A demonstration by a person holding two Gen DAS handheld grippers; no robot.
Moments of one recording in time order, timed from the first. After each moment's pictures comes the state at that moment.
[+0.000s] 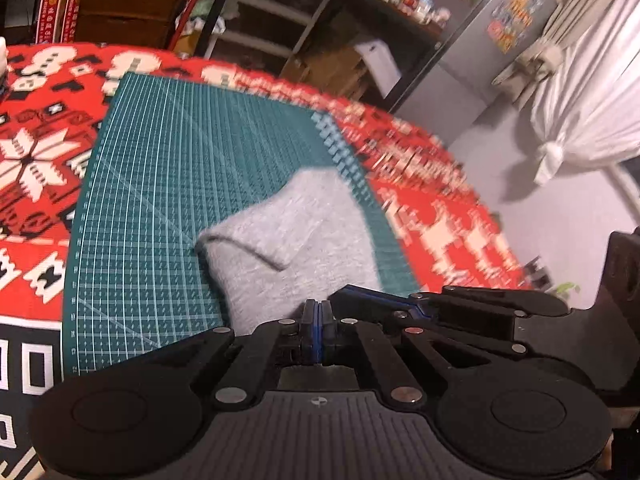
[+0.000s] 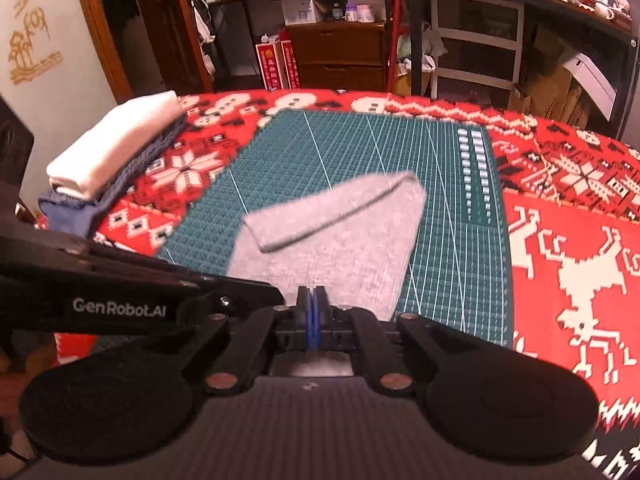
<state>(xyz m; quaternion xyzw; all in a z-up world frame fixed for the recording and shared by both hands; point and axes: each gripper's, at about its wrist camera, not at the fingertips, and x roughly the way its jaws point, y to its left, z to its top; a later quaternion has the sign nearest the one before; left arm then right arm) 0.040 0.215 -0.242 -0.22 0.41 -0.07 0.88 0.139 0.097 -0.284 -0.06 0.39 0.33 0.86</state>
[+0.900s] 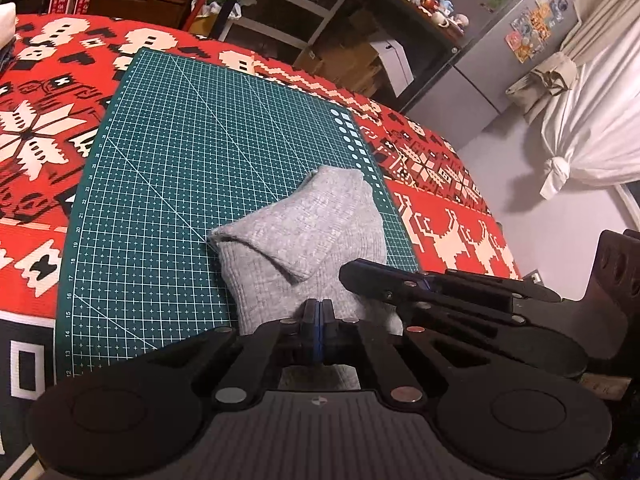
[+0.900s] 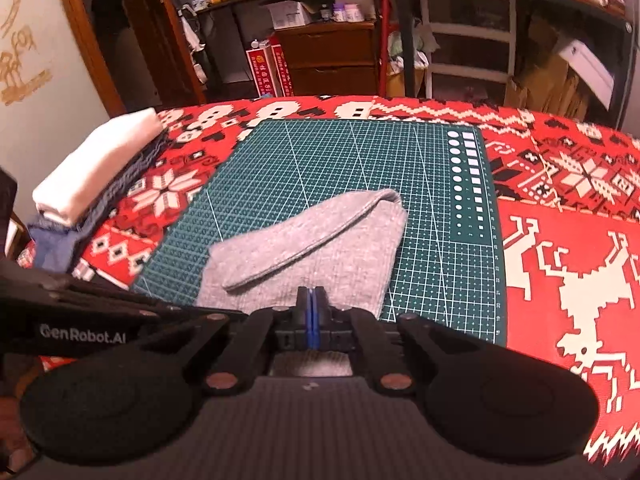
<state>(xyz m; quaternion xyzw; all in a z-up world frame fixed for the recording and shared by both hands) 0.049 0.231 -0.244 -0.27 0.42 -0.06 0.87 0.177 0.090 -0.277 -0.02 0.40 0.33 0.85</state>
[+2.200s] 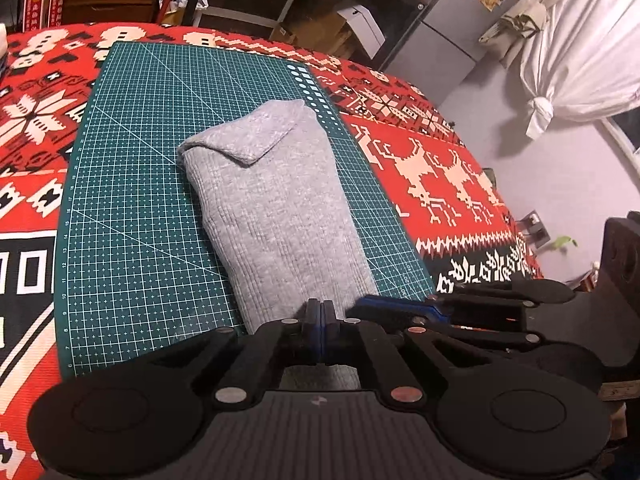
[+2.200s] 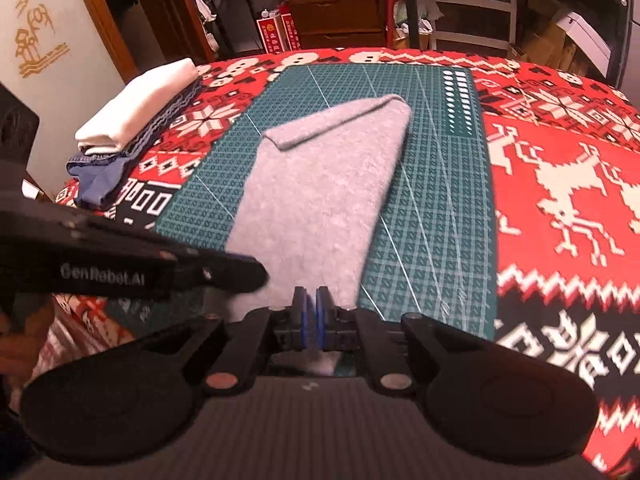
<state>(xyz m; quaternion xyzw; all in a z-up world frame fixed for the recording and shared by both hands) -0.010 0.181 -0.234 -0.20 0.45 -0.09 0.87 0.078 0.044 -0.279 -0.04 0.45 0.33 0.83</state>
